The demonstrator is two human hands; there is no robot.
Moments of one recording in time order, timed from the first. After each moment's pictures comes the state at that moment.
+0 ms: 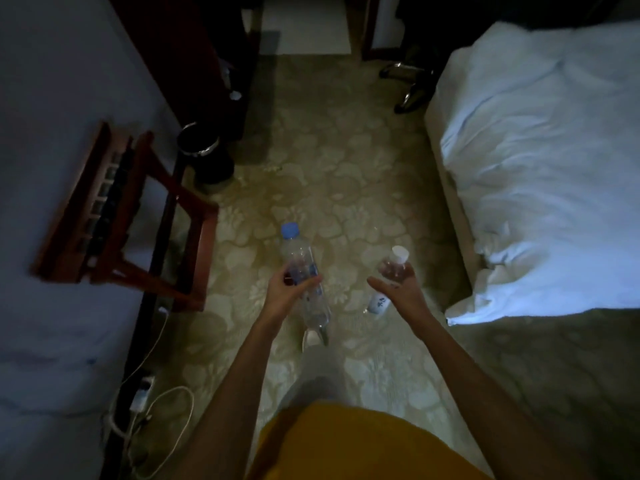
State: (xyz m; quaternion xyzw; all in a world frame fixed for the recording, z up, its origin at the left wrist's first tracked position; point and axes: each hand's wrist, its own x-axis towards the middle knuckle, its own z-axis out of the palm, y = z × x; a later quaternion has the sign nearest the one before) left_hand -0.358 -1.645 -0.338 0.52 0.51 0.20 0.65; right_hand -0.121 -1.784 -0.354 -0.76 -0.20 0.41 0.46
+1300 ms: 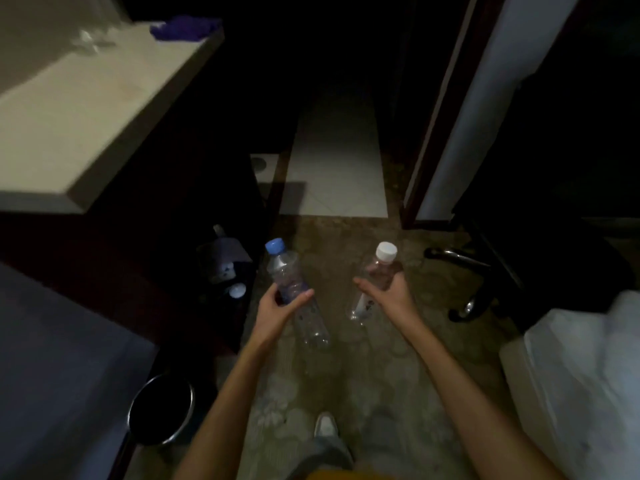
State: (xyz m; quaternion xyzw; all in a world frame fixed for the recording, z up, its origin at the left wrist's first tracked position) left_hand 0.149 -0.631 -0.265 0.53 0.51 0.32 0.60; right_hand 0.382 -0.715 -0.248 -0.69 -0.31 0.39 0.53
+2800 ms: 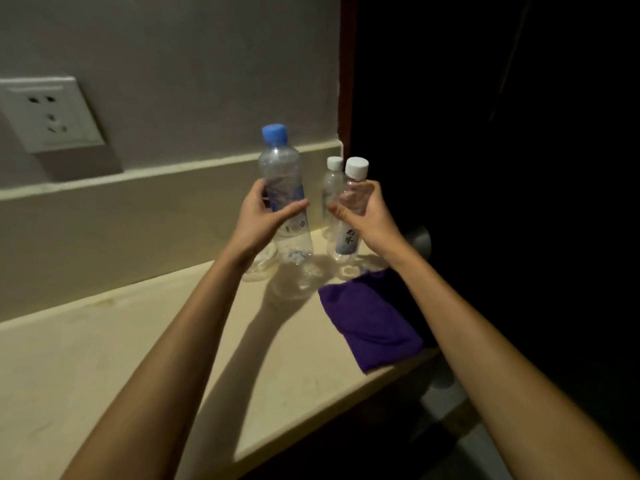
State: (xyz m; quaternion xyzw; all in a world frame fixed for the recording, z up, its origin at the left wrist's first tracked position) left_hand 0.063 0.233 0.049 0.46 0.62 0.63 0.13; right_hand 0.230 0.364 0.031 -0.24 -0.73 0.49 0.42
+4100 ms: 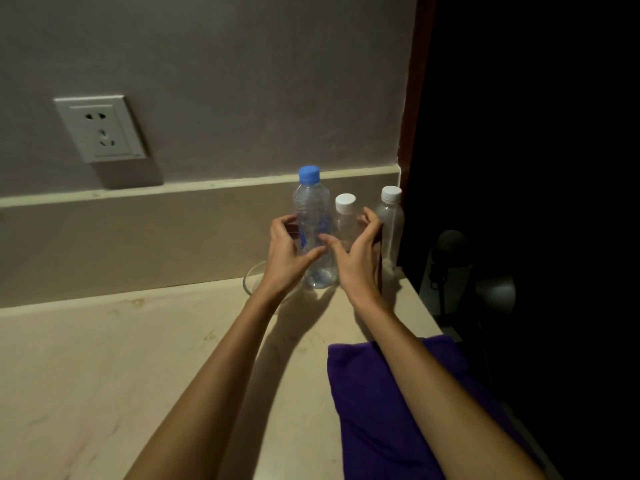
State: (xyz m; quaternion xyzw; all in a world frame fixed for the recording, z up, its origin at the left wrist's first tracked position) left_hand 0.007 0.296 -0.026 0.37 0.74 0.56 -0.02; right_hand 0.118 0.391 -0.017 -0.24 -0.72 0.46 0.46
